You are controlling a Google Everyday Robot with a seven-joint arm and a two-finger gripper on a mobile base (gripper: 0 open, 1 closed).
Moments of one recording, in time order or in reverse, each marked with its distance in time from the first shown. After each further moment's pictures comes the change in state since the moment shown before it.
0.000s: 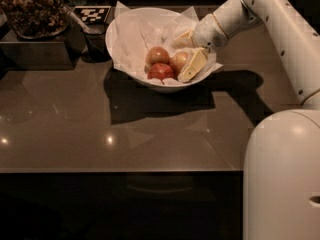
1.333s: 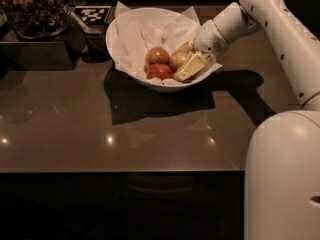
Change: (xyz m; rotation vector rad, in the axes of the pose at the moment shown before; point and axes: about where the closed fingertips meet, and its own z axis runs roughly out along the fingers) arm 0.017 0.002 0.008 -0.013 0.012 0.030
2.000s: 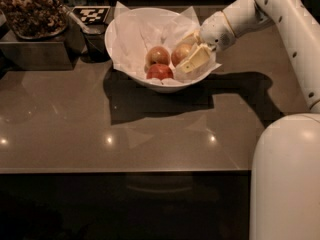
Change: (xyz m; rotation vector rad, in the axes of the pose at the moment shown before) arm -0.027 0.007 -0.028 0.015 -0.112 0.005
